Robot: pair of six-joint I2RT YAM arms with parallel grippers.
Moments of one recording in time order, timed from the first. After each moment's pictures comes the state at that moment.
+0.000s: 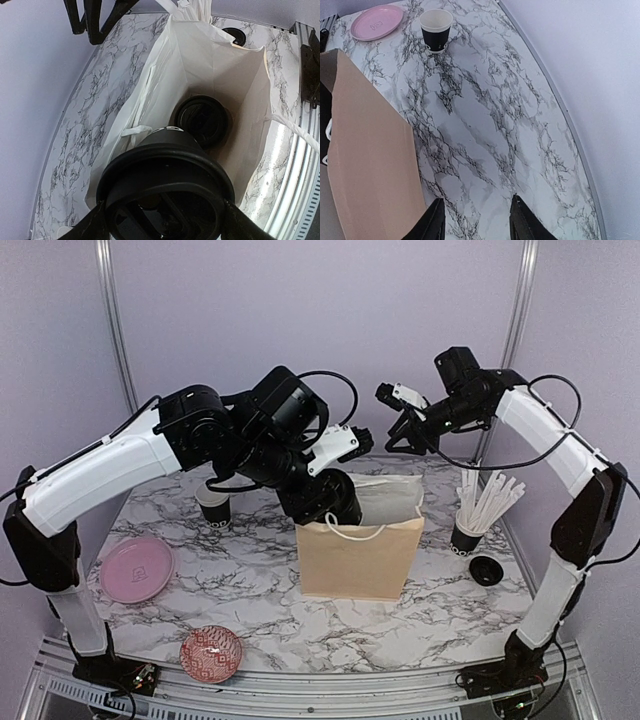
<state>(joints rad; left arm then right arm) -1.14 1.81 2.03 -1.03 -0.18 0.22 0.39 1.76 1.95 -1.04 -0.51 -0.75</state>
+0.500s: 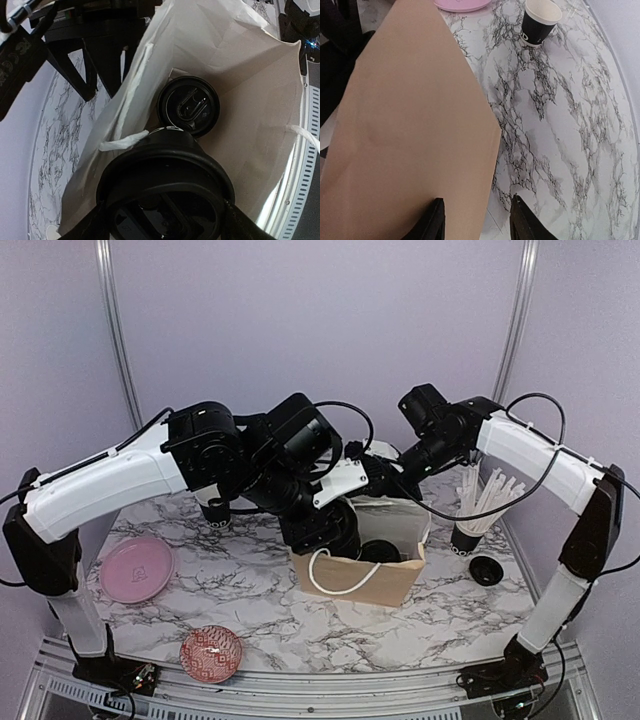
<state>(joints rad) -1.21 1.81 1.99 -1.09 -0.16 0.22 0.59 1.69 1.68 -1.05 -0.58 -0.84</state>
